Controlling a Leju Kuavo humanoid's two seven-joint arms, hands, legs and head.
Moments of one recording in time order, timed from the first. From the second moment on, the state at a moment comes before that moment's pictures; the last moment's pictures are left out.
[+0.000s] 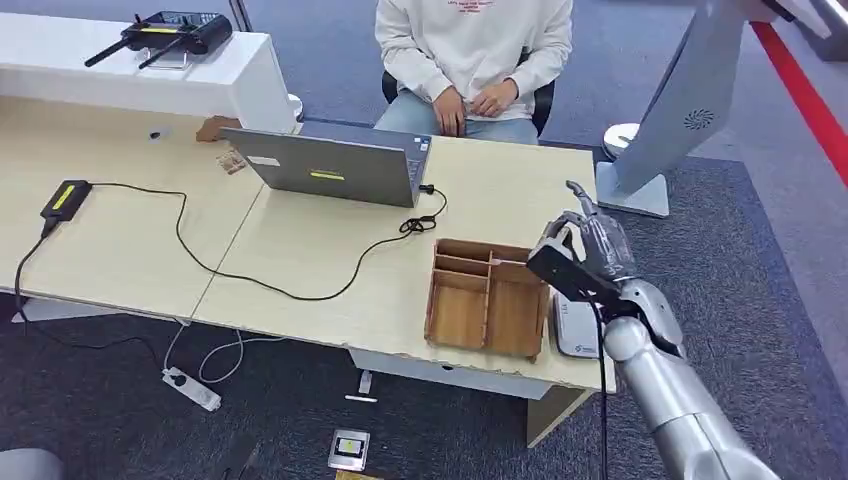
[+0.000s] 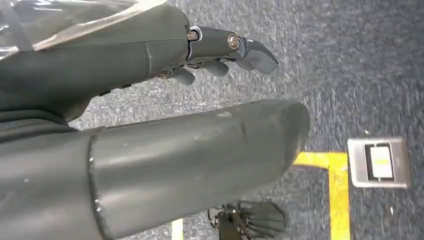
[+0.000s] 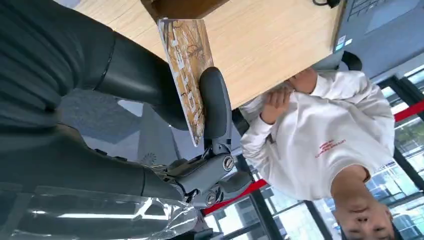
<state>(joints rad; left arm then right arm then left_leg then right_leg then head) -0.17 0.17 -1.08 -0.28 0.78 0.36 -0.27 -0.69 -0.10 0.52 -0.79 0.69 -0.40 -0.29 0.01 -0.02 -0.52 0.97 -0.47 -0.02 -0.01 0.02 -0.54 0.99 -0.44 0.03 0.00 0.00</state>
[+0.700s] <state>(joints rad) -0.16 0.13 -1.08 -0.27 0.81 0.44 -0.25 -0.80 -0.22 0.52 -0.69 0.63 -0.37 -0.35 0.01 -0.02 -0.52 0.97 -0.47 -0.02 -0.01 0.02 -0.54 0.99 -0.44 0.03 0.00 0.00</state>
